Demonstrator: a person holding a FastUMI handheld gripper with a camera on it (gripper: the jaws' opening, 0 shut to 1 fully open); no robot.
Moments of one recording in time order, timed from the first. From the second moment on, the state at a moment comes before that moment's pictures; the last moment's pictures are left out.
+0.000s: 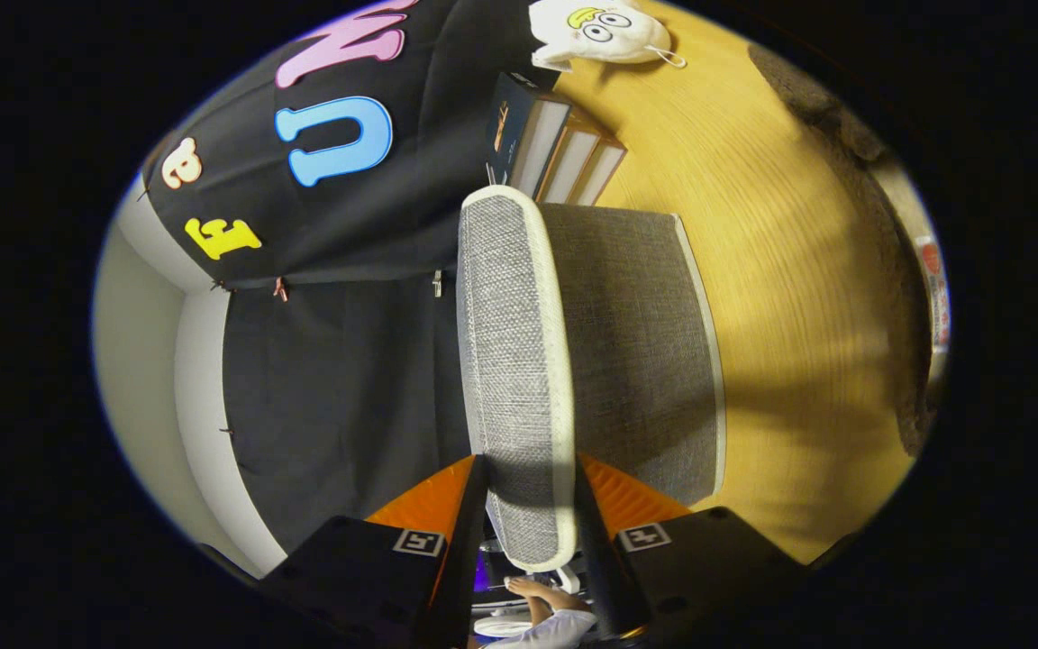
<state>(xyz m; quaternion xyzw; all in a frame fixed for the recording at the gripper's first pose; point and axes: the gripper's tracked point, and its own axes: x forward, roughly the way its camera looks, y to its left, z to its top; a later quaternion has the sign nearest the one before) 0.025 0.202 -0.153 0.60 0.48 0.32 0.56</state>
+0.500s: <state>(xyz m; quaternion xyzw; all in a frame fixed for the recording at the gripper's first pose) 0.014 0.201 -0.145 0.59 0.51 0.33 0.54</state>
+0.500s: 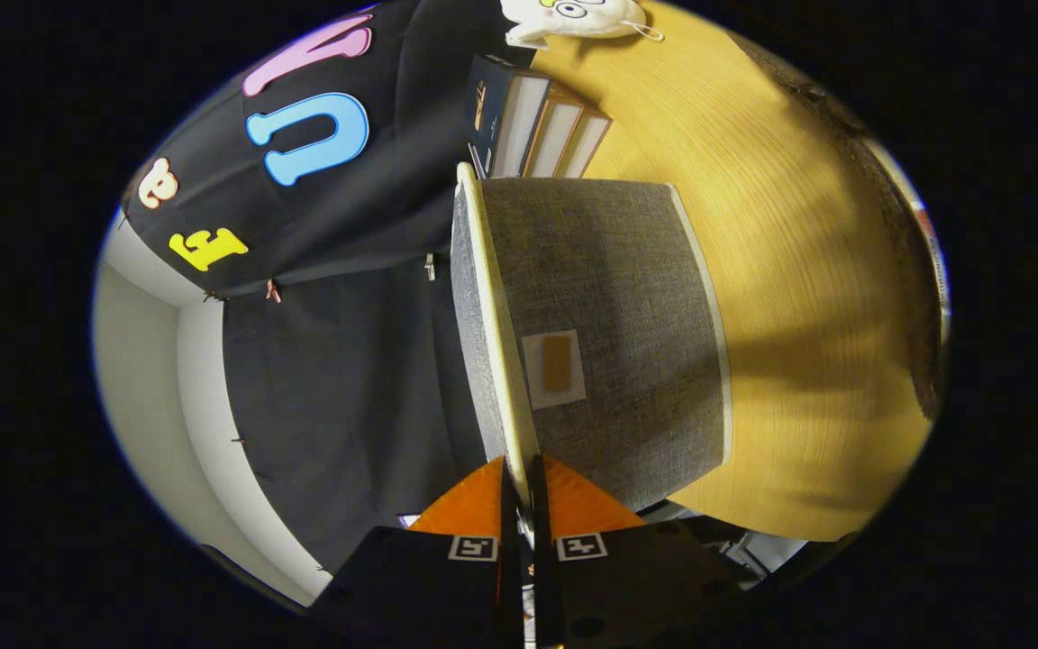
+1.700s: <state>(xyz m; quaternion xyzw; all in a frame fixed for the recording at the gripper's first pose) 0.027 0.299 -0.005 0.50 0.46 0.43 0.60</state>
